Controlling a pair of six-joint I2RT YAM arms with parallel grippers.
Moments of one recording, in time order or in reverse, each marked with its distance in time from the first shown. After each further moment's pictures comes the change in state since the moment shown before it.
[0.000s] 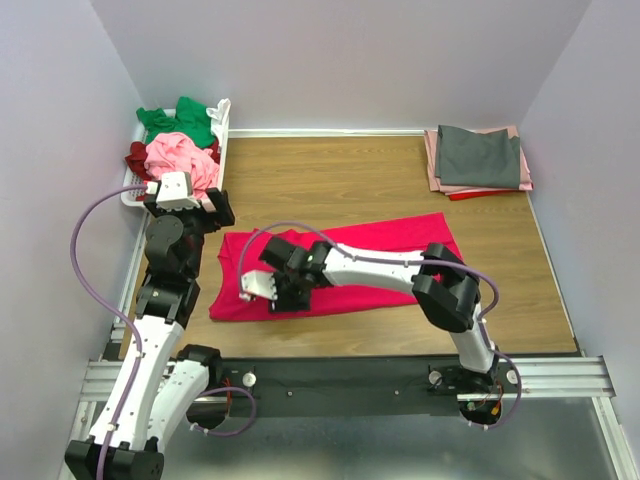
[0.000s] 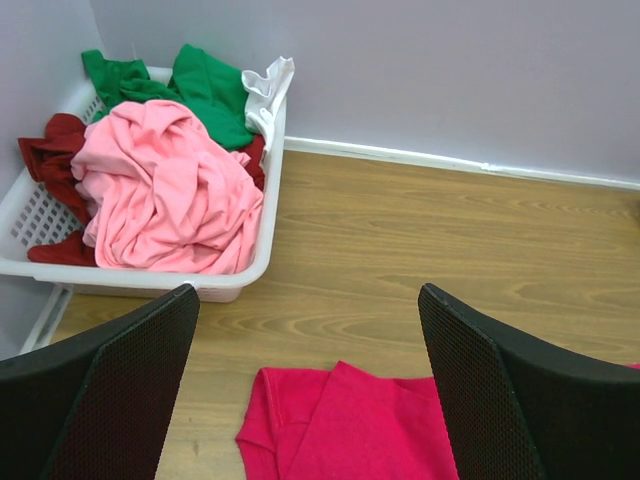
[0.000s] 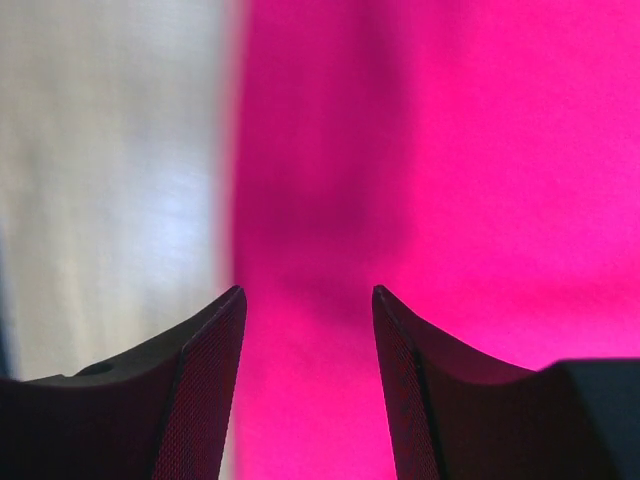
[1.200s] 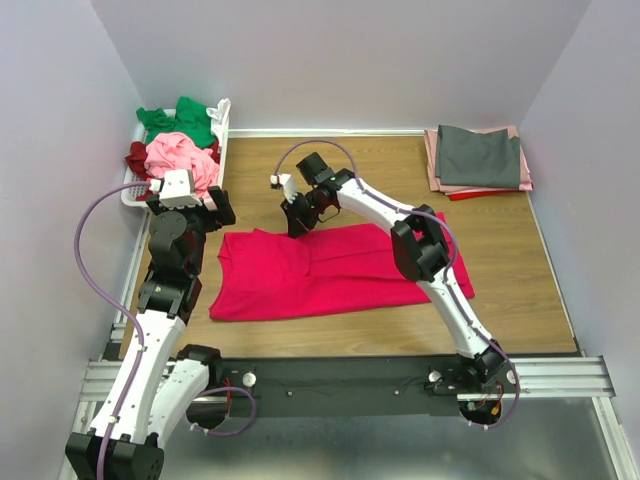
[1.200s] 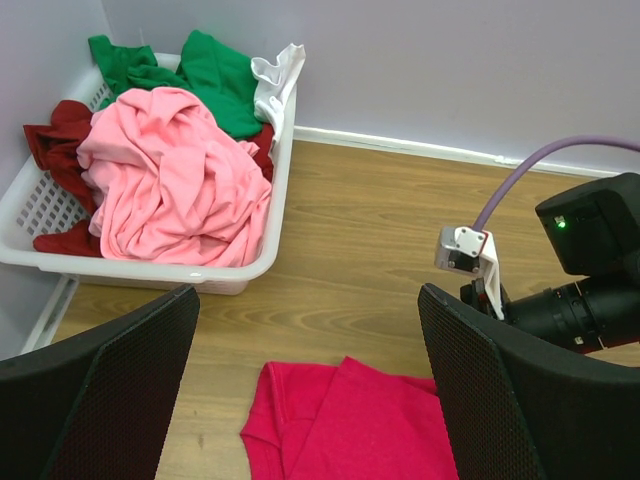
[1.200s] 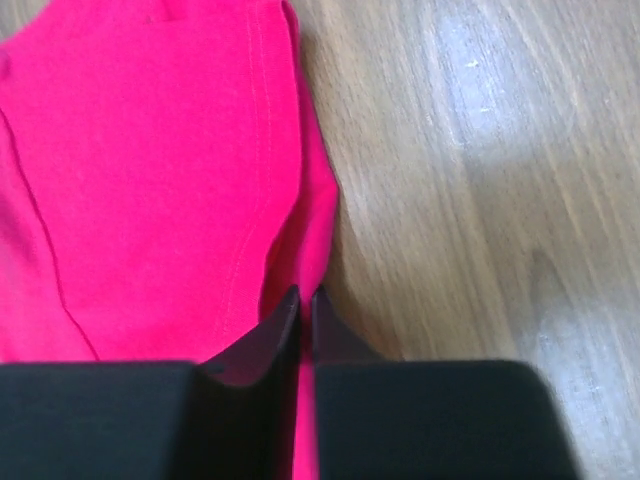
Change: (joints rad) left arm 0.000 0.027 0.000 0.000 -0.021 0.000; right arm -0.481 0.469 0.661 -0.073 -0.462 0.361
